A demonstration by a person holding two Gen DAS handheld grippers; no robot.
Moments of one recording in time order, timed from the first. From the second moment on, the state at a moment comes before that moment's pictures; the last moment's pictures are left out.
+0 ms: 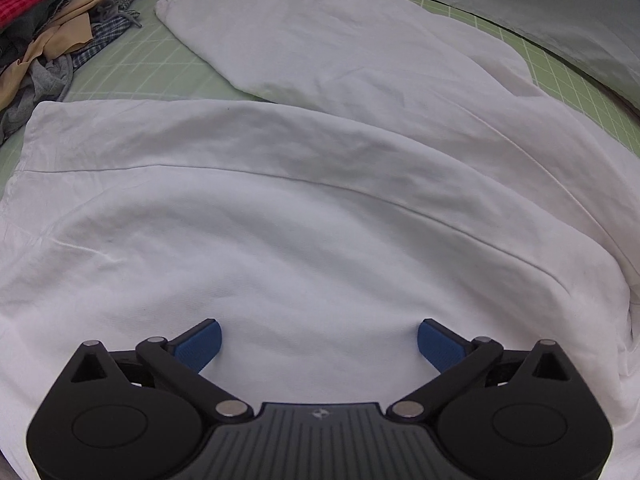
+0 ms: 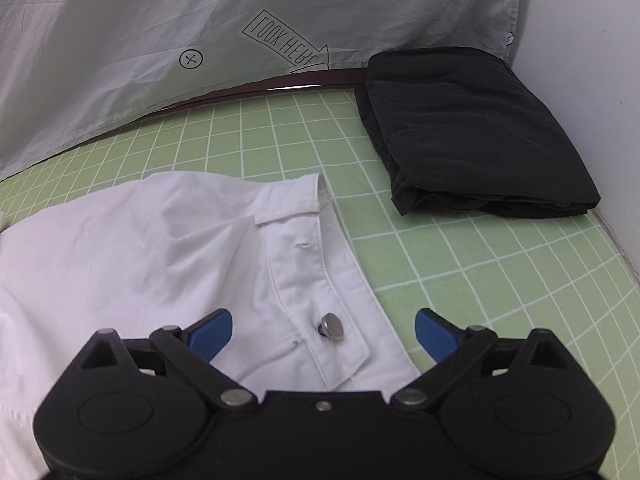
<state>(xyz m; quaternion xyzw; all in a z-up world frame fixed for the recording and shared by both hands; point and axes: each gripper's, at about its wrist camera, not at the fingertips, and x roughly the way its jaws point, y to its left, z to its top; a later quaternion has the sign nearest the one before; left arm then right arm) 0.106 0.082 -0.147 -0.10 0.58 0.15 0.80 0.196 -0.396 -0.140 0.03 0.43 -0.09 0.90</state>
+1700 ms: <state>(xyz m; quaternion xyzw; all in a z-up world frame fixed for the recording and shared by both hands) 0.102 0.086 -0.136 -0.07 0.56 0.13 0.81 0.180 -0.319 -0.118 0.04 0.41 -0.08 0.91</state>
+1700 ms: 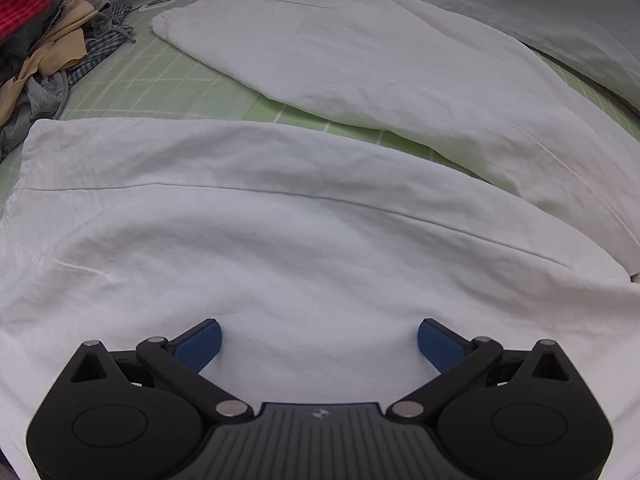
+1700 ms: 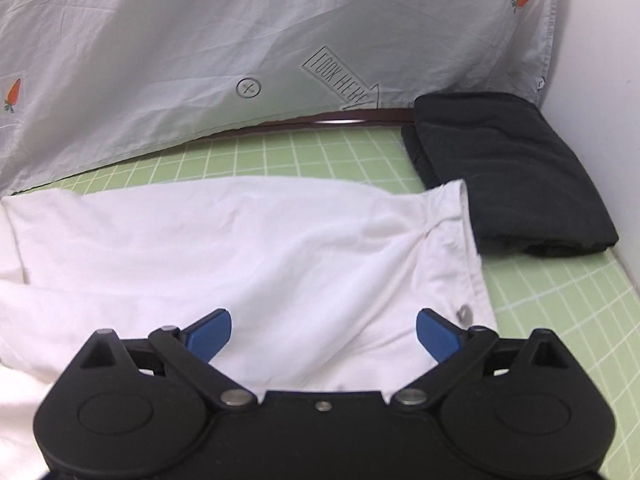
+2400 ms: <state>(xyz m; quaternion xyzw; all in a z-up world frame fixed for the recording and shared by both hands) 0.143 0.286 -0.092 -0.11 0.47 0.14 0.86 0.136 -0.221 -0.148 0.16 0.42 -0.25 0.85</state>
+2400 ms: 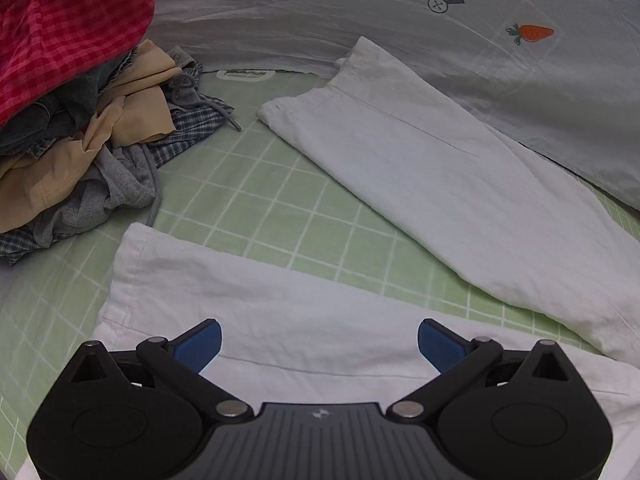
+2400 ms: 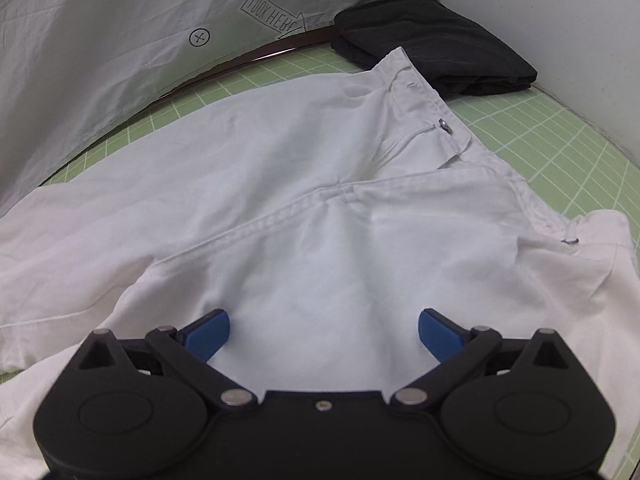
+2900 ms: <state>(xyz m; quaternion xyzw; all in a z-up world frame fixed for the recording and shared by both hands) 0.306 0.390 -0.134 -0.17 0.44 0.11 0.88 0.167 -0.197 -0.152 0.15 0.45 -0.36 0.81</state>
